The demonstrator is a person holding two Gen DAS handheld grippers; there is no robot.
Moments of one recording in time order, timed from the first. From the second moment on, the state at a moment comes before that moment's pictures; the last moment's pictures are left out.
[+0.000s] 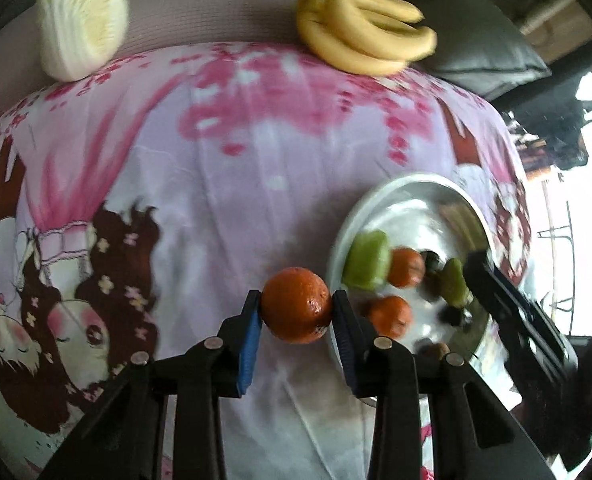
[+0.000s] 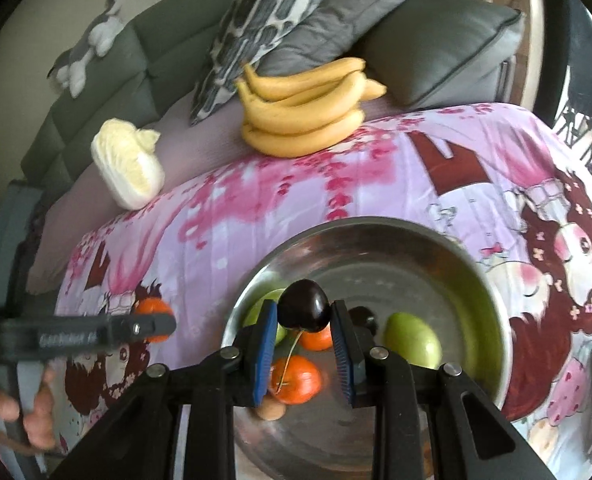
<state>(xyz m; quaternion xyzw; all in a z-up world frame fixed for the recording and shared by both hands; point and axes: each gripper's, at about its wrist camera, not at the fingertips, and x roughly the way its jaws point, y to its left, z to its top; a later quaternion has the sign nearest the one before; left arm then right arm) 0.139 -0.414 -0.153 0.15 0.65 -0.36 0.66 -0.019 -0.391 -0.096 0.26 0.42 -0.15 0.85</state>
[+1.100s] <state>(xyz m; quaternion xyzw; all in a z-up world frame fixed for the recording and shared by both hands) 0.017 -0.419 -0.168 0.17 0.63 -0.39 0.65 -0.077 -0.408 -0.113 0.28 0.44 -0.16 0.84</state>
